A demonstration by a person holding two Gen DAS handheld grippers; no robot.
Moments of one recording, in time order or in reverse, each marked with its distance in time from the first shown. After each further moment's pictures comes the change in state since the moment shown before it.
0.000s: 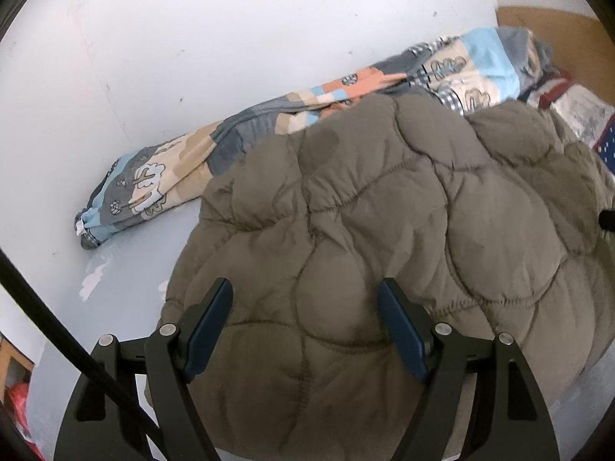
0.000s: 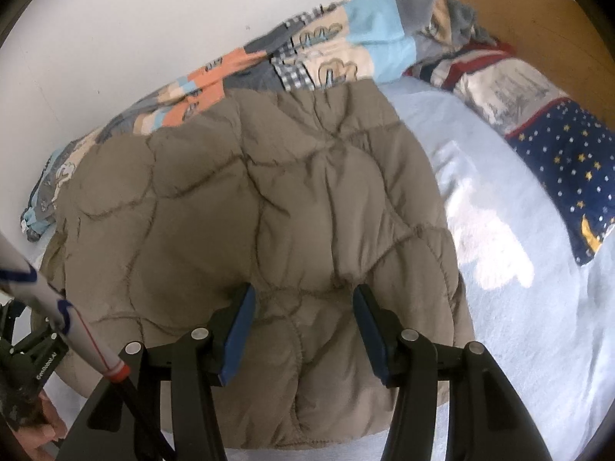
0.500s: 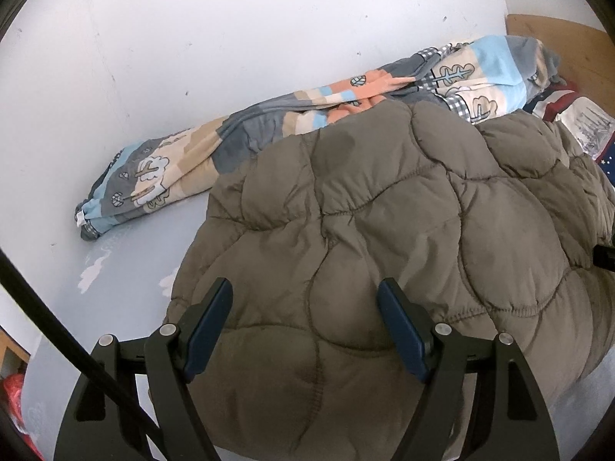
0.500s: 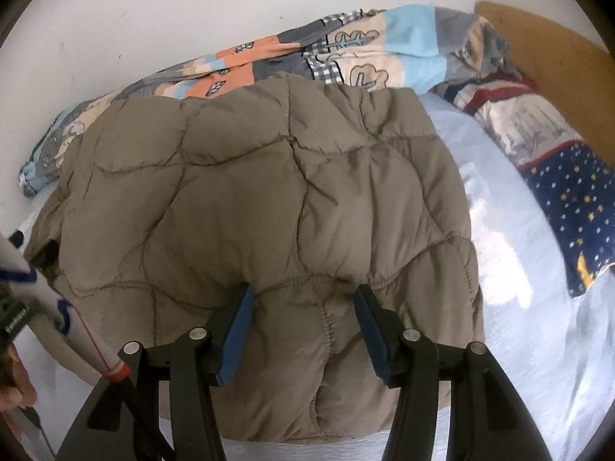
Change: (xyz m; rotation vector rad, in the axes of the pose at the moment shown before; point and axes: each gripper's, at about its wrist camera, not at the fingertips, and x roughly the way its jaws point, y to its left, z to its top) left arm 0.002 0.008 0.004 -0.028 0.016 0.000; right arm 0.003 0.033 -0.010 -0.171 0.014 -0.050
